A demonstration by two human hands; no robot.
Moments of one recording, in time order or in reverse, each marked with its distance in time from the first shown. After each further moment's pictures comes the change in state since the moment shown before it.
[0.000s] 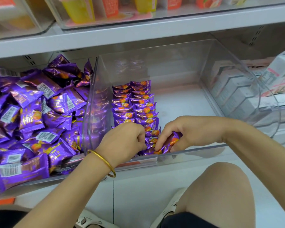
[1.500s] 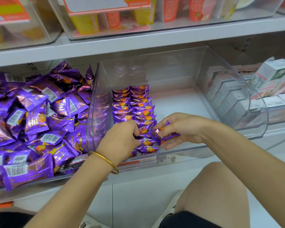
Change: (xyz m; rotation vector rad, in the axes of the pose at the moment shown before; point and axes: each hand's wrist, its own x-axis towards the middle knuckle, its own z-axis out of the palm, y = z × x) left_hand -0.004 -0.003 -0.001 -0.123 0.099 -0.103; right_hand 0.026 0.009 0.008 0.597 0.250 0.305
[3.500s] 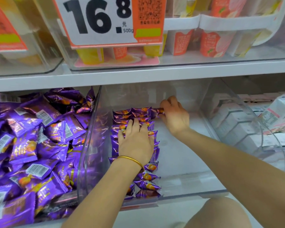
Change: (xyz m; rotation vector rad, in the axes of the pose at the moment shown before) left_hand 0.082 0.017 0.026 0.205 0.146 -0.073; right_hand 0.131 -0.023 -0.059 -1.051 0.975 -0.465
